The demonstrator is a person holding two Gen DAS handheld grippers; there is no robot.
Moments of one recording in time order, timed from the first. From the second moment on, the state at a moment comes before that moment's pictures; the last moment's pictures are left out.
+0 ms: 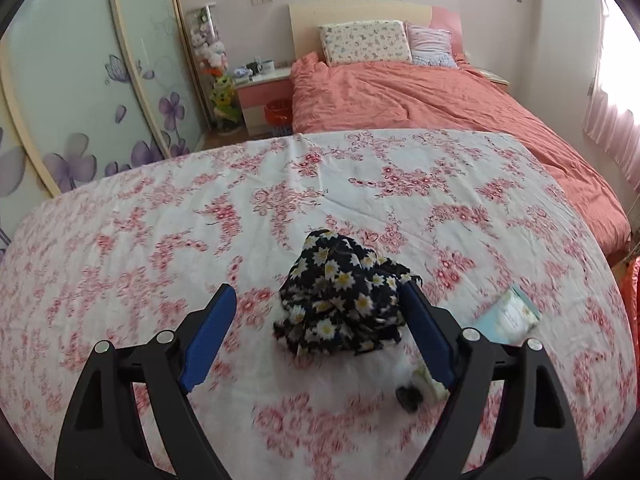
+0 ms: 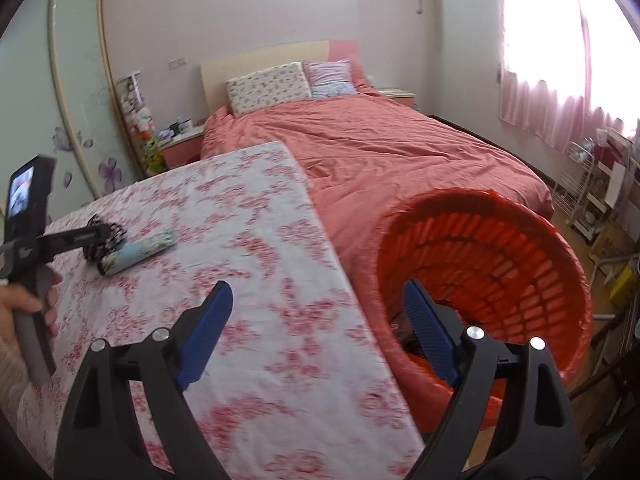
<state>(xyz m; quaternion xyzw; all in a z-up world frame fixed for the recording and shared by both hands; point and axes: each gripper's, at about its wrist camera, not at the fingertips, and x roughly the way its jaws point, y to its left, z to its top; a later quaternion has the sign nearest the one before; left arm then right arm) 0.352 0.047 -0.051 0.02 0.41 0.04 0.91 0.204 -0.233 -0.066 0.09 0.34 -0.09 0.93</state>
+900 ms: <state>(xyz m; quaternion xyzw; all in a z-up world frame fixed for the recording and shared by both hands) 0.287 0.150 -0.055 0.01 0.41 0.05 0.91 0.292 -0.081 -0.077 0.09 0.41 0.02 0.91</state>
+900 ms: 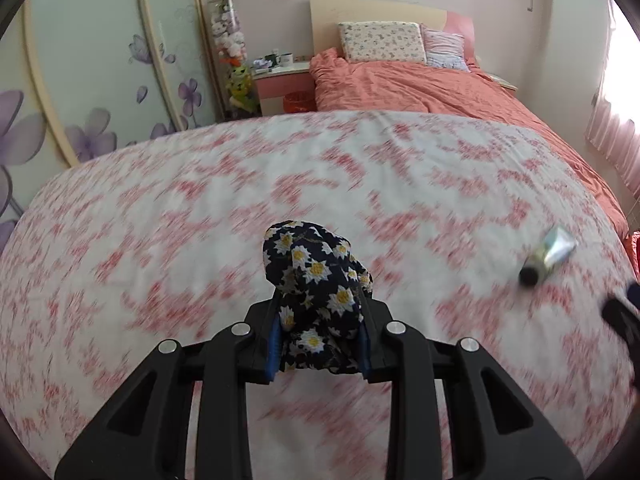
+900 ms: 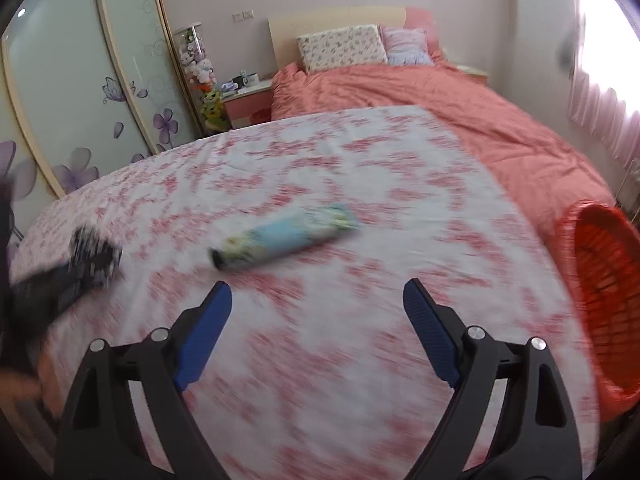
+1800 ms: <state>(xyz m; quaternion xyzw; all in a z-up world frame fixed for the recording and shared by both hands) 0.264 0.175 -0.066 -0.03 0.42 0.03 0.91 0.333 -0.079 -0.101 0.07 0.45 -0.02 0.89</state>
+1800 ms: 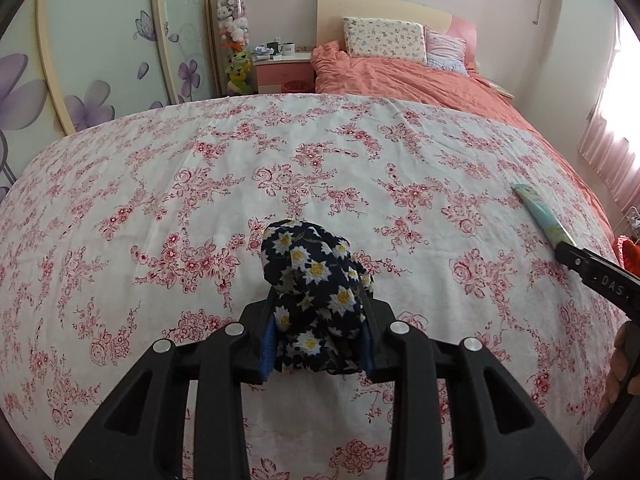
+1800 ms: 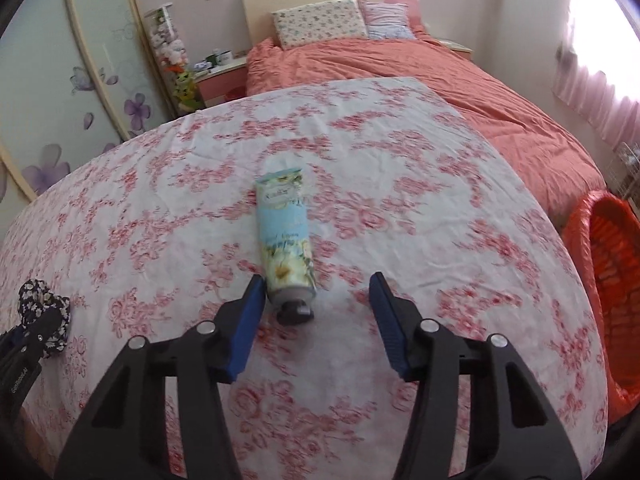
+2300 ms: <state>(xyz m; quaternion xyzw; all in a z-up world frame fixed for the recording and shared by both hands) 0.271 0.159 -0.068 -0.04 0.42 0.01 0.91 0.304 -0.096 -0.100 0.03 0.45 -0.03 0.89</state>
